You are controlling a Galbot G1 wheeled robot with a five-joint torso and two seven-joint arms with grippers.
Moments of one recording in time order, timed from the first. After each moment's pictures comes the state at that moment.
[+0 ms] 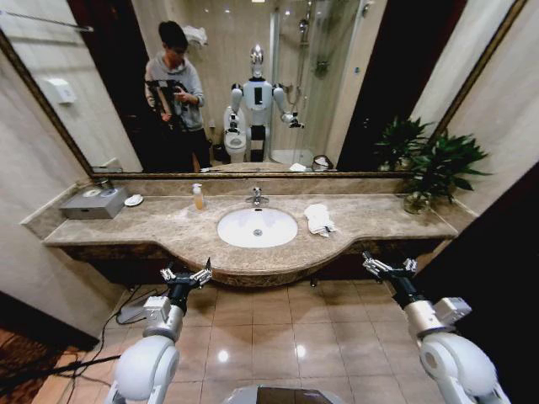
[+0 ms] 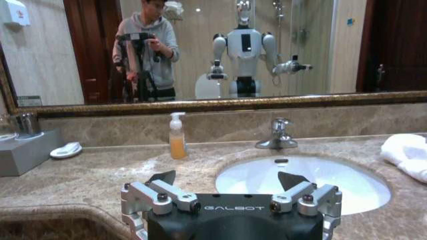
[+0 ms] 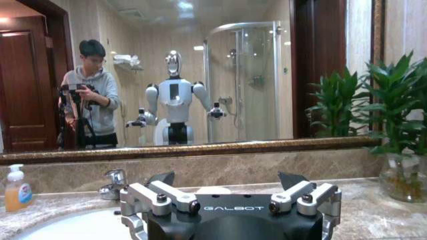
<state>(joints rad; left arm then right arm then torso) 1.68 -1.40 -0.62 -2.34 -0.15 0.32 -0.09 -1.63 1.18 0.83 2.21 0.55 -0.13 -0.07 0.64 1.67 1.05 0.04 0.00</state>
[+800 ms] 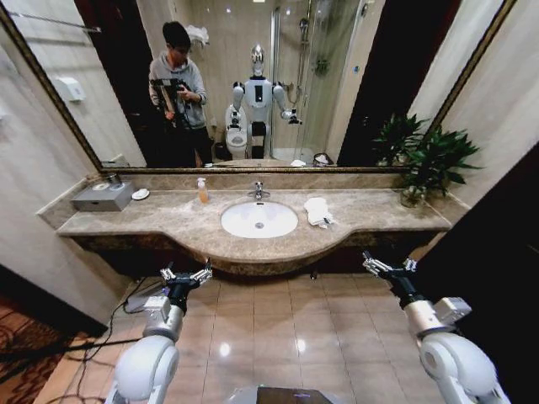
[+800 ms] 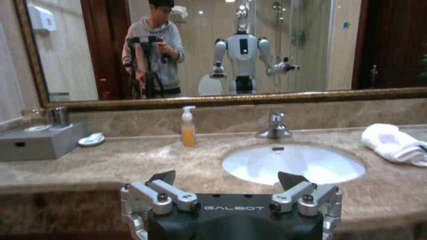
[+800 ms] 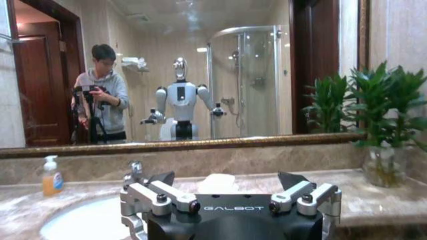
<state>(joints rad) 1.68 -1.40 -0.62 -2.34 -0.15 0.32 -0.09 -1.63 1.18 0.83 2.21 0.55 -0.13 -0.07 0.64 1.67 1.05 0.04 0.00</state>
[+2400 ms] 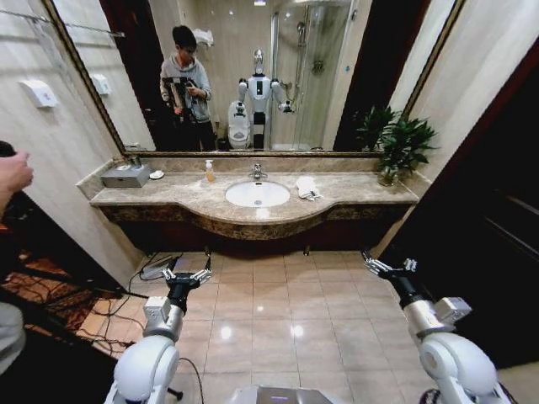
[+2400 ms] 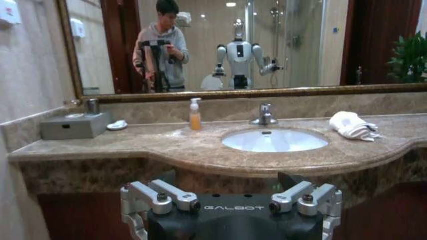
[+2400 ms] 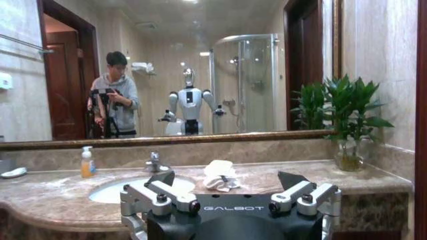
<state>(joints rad) 1.68 -1.40 -0.62 -2.34 -0.15 0.32 -0.09 -1.63 1.18 0.83 2.21 0.55 -0.13 -0.07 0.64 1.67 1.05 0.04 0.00</state>
